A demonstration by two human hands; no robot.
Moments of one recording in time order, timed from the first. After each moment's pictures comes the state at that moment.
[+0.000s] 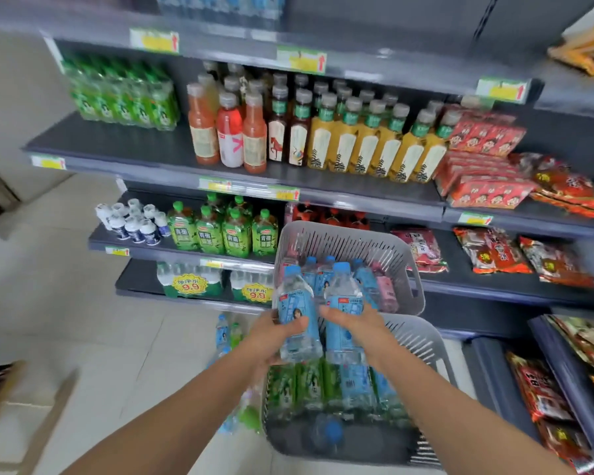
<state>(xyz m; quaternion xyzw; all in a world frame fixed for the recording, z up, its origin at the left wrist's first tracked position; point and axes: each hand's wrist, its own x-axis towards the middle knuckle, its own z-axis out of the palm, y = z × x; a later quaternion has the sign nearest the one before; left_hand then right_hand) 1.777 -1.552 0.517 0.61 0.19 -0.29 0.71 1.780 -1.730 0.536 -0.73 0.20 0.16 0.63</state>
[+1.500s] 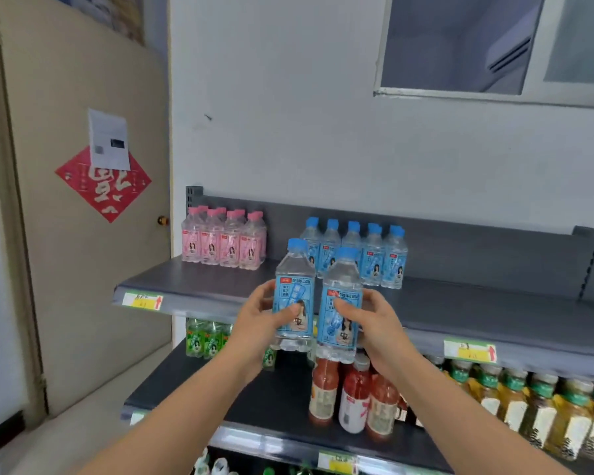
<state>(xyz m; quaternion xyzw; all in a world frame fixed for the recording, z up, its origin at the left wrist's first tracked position) 2.065 -1.221 0.816 0.63 -0.04 0.08 0.77 2.084 -1.402 0.824 -0.66 -0.06 -0.06 0.75</state>
